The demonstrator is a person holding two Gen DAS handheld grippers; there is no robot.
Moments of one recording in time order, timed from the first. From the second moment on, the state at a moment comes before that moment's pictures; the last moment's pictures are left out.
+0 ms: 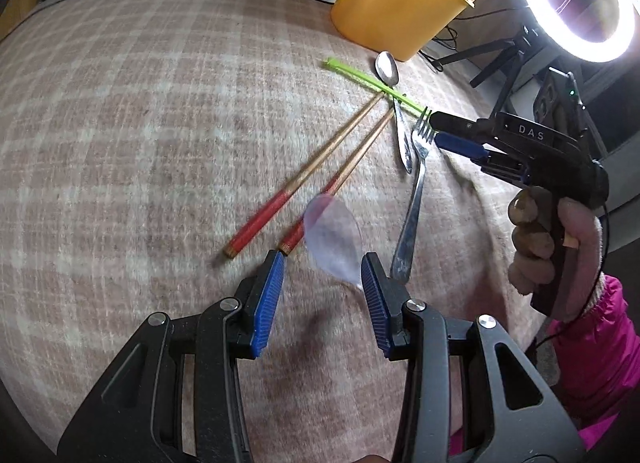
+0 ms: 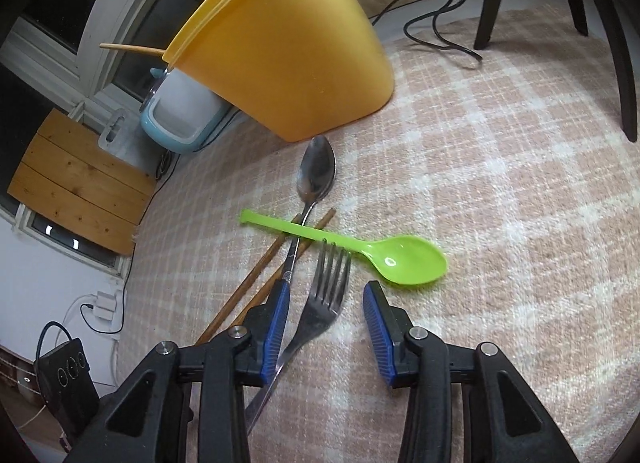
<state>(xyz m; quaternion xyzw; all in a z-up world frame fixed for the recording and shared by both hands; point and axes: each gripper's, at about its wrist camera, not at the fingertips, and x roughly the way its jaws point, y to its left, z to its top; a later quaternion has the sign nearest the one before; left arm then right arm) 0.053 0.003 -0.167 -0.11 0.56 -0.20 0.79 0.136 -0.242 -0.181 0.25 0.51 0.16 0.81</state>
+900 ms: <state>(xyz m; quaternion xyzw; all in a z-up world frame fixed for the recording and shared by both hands) 0.046 -0.022 -0.157 -0.05 0.51 -0.20 0.83 0.147 -0.215 -0.172 0.20 0.50 0.13 0.83</state>
